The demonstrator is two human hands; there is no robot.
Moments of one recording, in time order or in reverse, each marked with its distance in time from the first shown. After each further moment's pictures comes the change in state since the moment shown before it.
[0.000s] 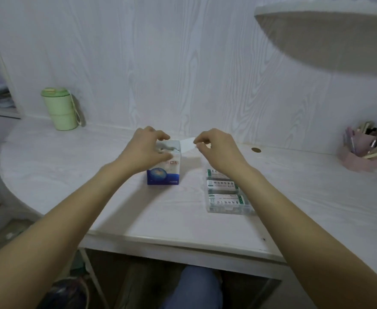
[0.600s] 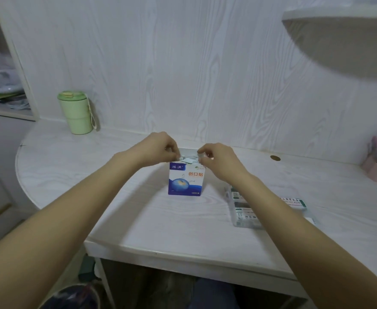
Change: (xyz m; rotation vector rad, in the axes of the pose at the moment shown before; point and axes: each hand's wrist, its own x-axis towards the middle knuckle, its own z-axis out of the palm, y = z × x) left_hand 0.039 -0.052 -0.015 -0.082 -0.227 0.074; right_hand 0.040 -0.017 0.048 0.035 -0.126 0.103
